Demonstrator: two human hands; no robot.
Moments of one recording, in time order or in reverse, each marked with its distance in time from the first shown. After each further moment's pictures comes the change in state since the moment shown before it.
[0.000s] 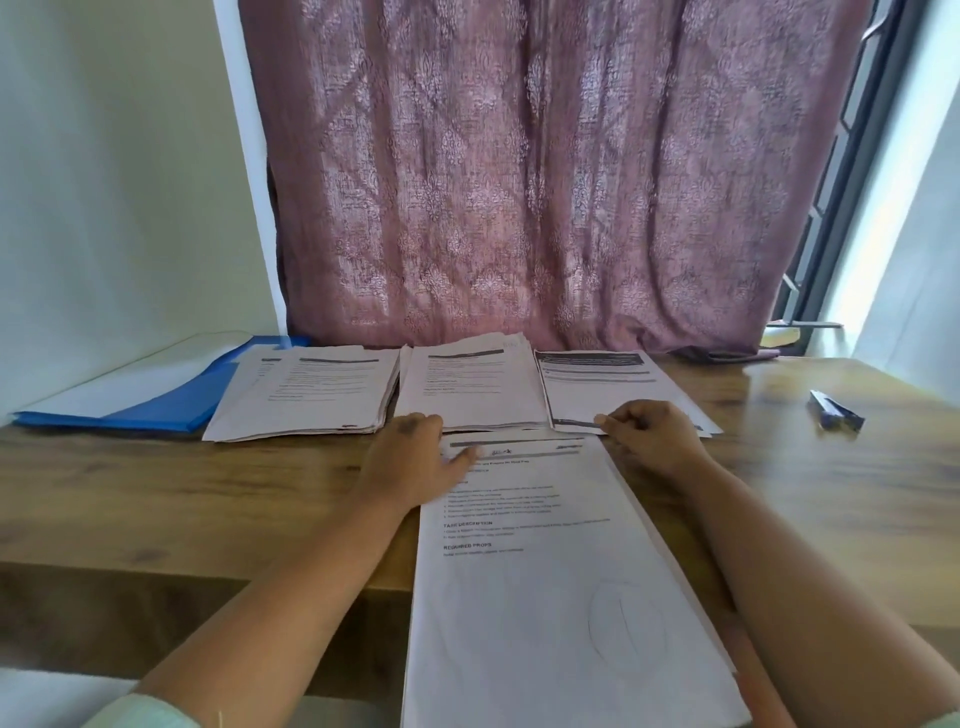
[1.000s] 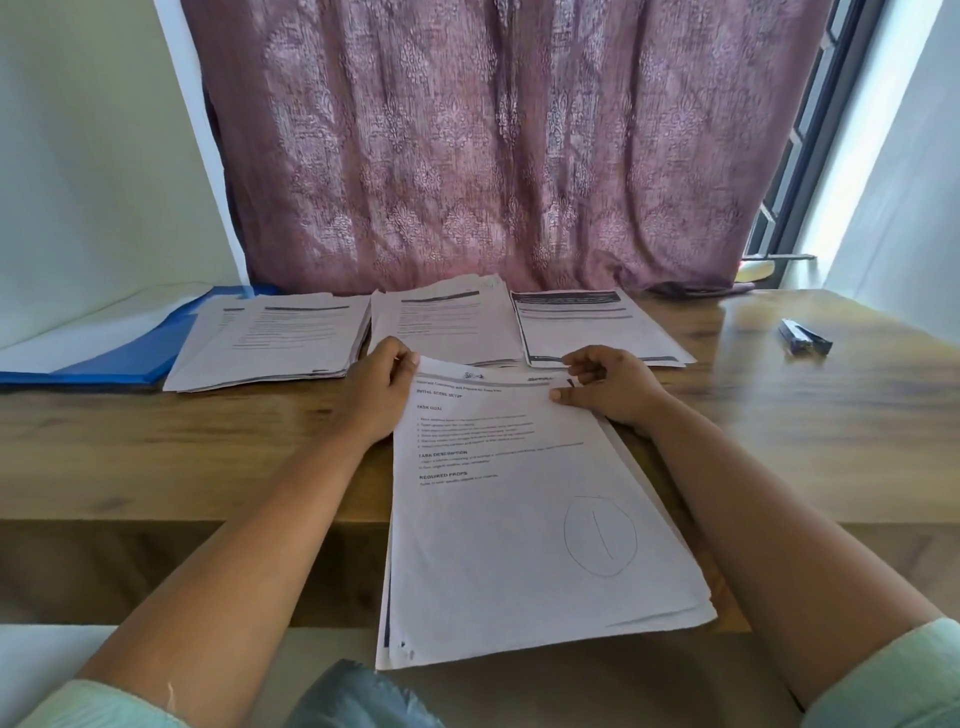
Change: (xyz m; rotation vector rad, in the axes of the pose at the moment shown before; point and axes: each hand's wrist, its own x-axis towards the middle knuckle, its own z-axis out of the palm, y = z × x) left_hand -0.004 0.002 -0.007 -0.370 0.076 -0.077; right_hand -0.014 0.000 0.015 0.092 -0.174 0.012
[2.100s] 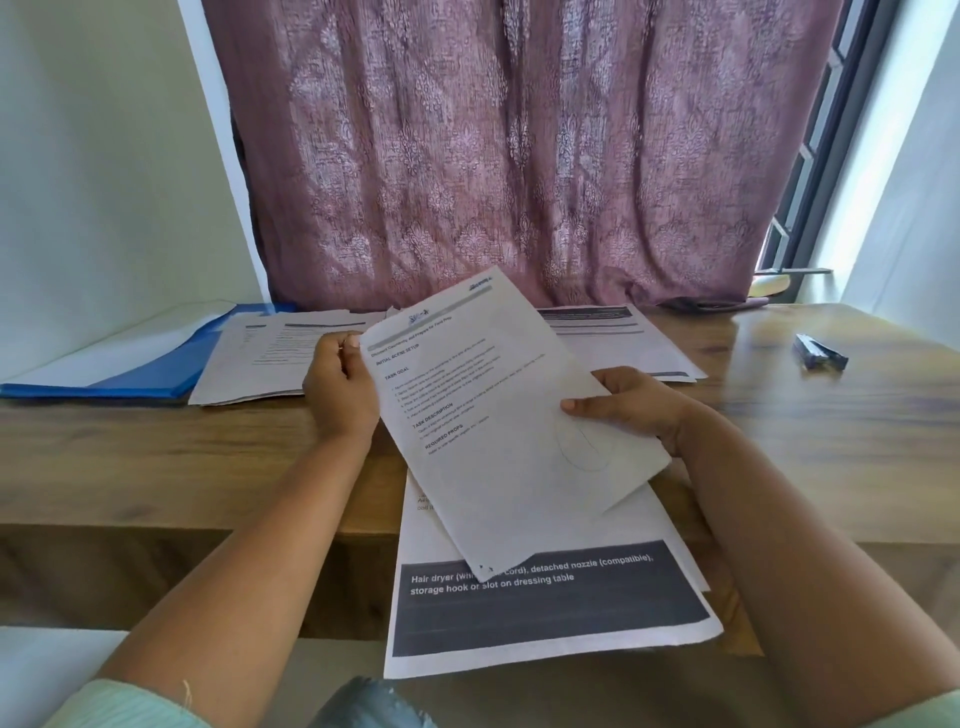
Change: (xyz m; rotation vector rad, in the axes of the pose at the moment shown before) left_hand 0.004 -0.007 -0.014 -0.197 0.582 -0.176; right_hand -0.027 -0.021 -0.018 0.395 -0.325 0.082
